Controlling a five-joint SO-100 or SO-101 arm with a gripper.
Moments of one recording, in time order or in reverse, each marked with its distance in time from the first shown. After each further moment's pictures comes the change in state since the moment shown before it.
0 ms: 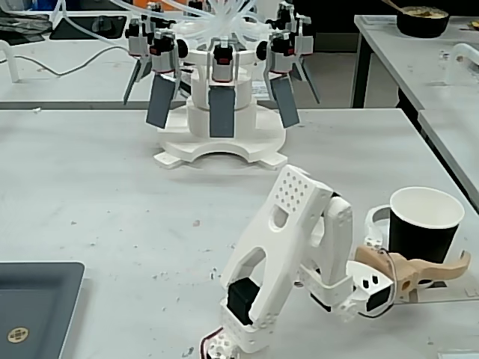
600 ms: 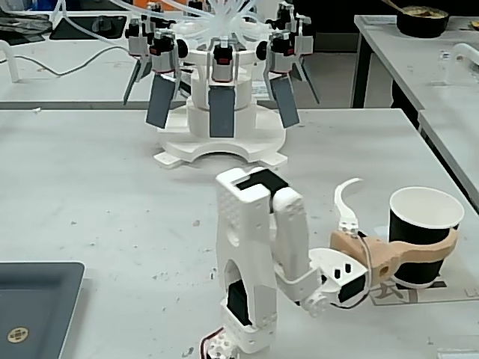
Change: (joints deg) arm -0.1 35.2 28.2 0.0 0.0
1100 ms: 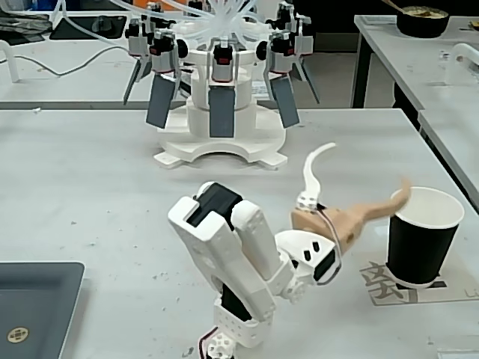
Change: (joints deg) arm -13.9 18.8 10.0 0.0 0.0
